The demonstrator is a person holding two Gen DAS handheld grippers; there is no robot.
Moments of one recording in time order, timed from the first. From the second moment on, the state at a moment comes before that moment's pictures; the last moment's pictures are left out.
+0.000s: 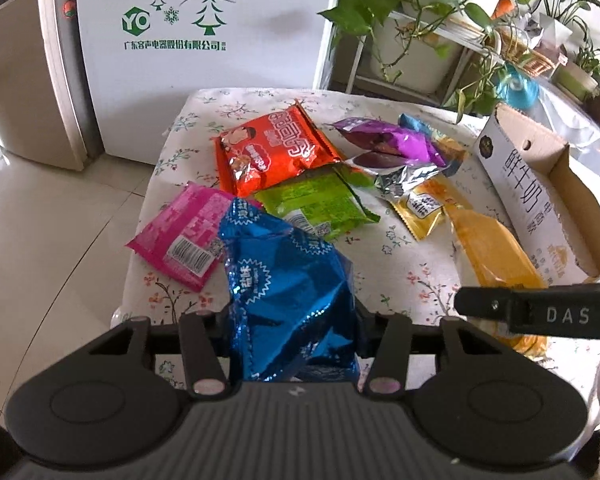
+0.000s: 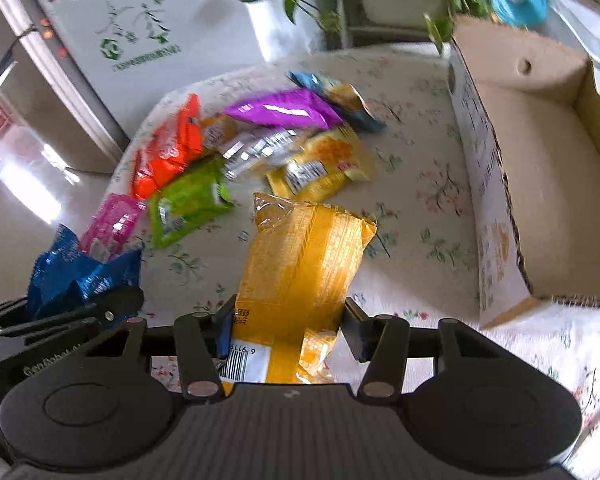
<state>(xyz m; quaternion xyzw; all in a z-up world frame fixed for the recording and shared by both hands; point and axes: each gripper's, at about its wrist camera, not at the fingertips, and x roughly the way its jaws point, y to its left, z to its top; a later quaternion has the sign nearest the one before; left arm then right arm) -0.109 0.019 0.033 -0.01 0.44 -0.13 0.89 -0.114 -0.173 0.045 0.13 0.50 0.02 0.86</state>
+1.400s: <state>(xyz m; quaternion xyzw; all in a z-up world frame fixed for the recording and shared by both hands) -0.101 -0.106 0.115 -0.03 0.38 -0.23 0.90 -0.131 -0.284 0.133 0.24 0.35 -0.05 0.91</state>
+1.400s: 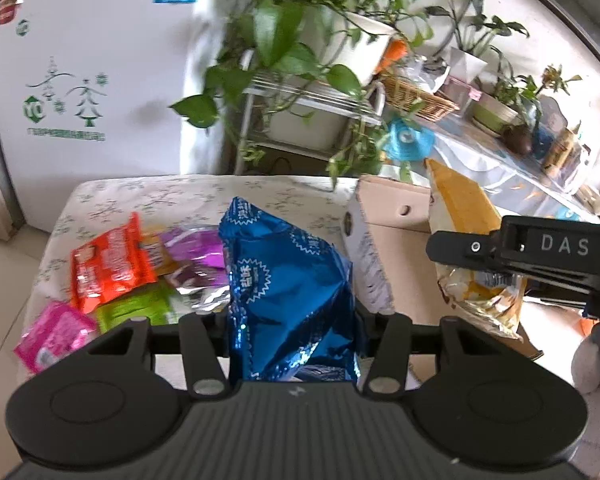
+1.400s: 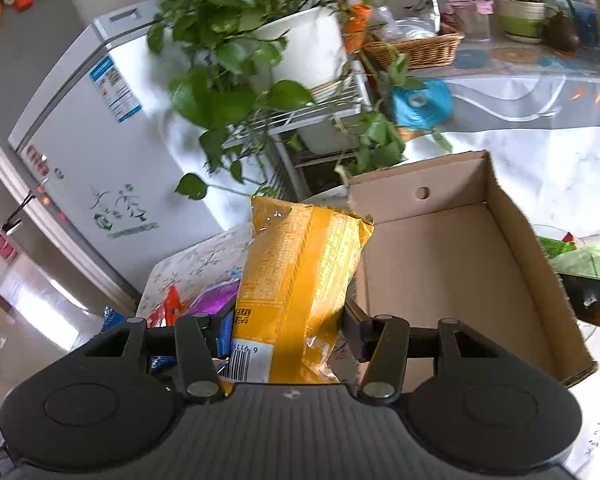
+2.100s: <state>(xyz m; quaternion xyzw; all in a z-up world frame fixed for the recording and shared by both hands) -0.089 -0.224 0.095 -0.01 0.41 -0.31 0.86 -0.149 -0.356 0.128 0.32 0.33 -0.17 0.87</state>
